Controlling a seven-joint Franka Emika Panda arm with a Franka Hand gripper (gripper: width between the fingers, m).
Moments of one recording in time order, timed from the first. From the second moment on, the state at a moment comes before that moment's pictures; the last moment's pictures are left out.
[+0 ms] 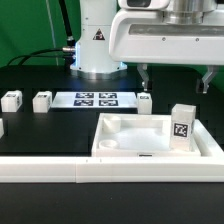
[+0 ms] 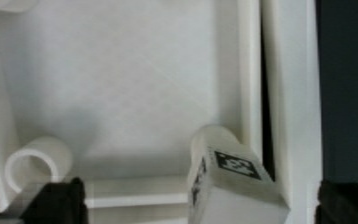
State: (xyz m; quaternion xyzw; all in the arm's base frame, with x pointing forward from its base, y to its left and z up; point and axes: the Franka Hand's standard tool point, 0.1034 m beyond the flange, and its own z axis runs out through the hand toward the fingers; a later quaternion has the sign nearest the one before) arm 0.585 0.085 0.113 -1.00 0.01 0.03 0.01
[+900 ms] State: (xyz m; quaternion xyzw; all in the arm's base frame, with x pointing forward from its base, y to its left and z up) arm 0.527 0.073 0.093 -1.00 -0.04 0.04 0.01
